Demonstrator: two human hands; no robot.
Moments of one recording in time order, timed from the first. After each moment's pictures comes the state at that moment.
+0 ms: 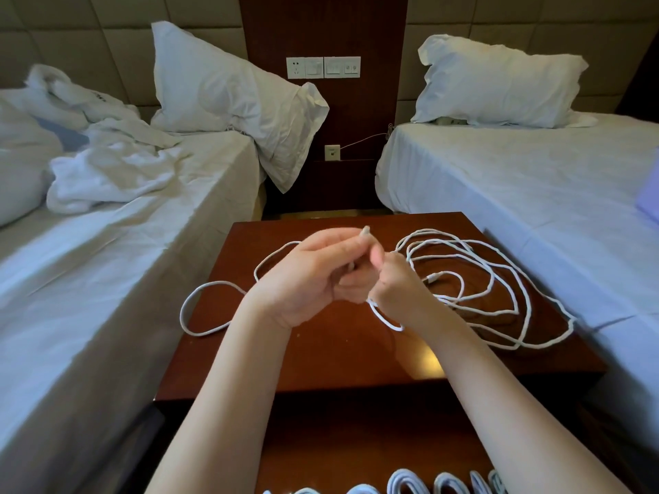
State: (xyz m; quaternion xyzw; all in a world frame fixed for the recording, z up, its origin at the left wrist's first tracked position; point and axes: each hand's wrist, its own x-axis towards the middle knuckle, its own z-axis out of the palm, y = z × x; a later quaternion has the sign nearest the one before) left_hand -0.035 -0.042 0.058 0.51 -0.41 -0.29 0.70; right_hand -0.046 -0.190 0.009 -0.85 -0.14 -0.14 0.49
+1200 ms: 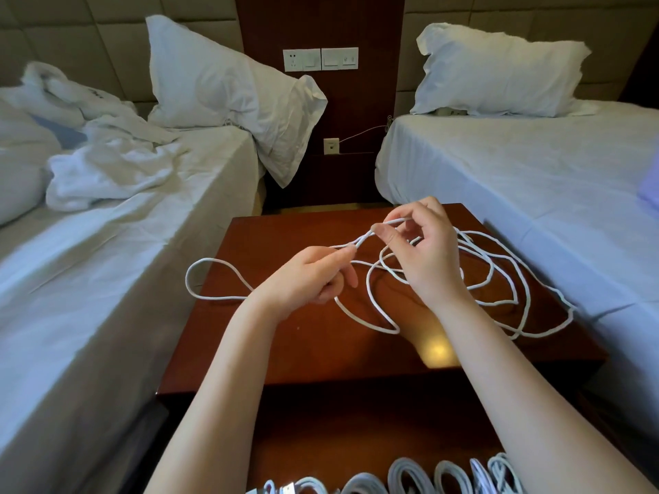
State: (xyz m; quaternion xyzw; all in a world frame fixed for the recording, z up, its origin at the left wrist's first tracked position) left_hand -0.018 -0.032 0.034 0.78 -0.30 -0.17 0.52; right_hand -0.041 -0.216 0.014 -0.79 -0.07 -0.41 0.45
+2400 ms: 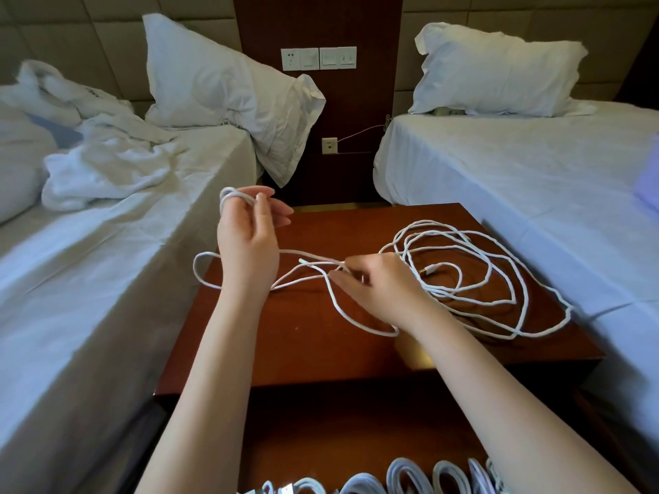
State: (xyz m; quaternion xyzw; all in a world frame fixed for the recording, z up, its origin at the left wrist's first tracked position) left_hand 0.001 -0.017 0.039 0.68 -0.15 0.30 0.65; right_hand -0.048 -0.188 0.003 -0.93 -0.12 -0.15 0.31
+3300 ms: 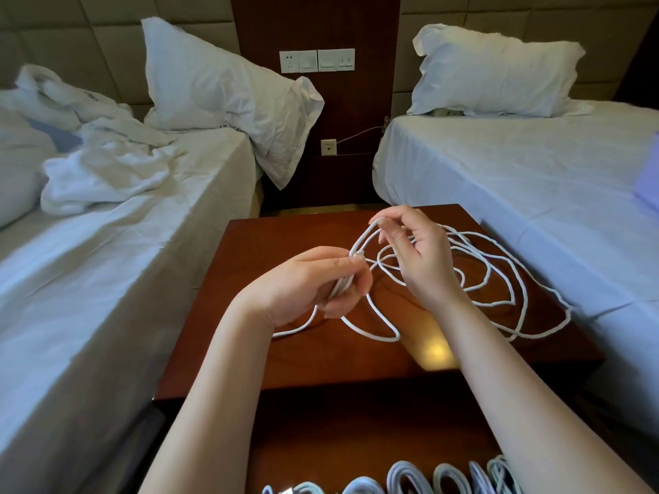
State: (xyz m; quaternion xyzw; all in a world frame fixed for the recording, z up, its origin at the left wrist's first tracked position) left_hand -0.032 -0.032 0.051 0.63 -0.40 -0.32 0.58; right_hand -0.045 -0.214 0.016 -0.80 -0.13 -0.38 0.45
